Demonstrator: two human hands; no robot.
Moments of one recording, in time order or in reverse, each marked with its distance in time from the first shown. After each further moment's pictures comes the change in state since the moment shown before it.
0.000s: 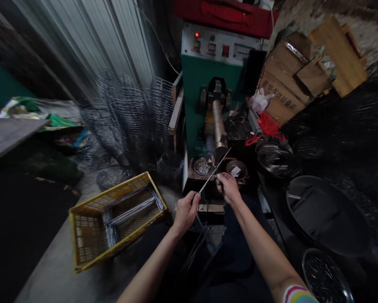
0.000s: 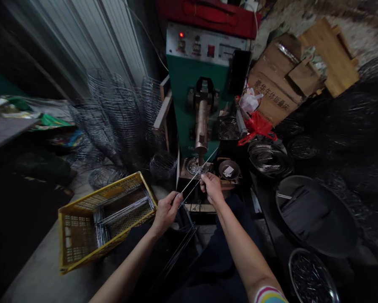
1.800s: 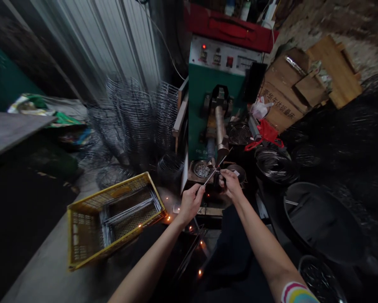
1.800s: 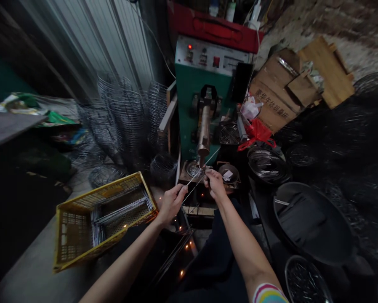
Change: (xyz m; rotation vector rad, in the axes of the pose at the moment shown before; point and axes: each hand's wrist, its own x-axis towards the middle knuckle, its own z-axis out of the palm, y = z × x) left_hand 0.023 0.019 0.007 -0.116 0.023 0.039; right_hand 0.021 -0.015 -0.009 0.081 -0.063 0.020
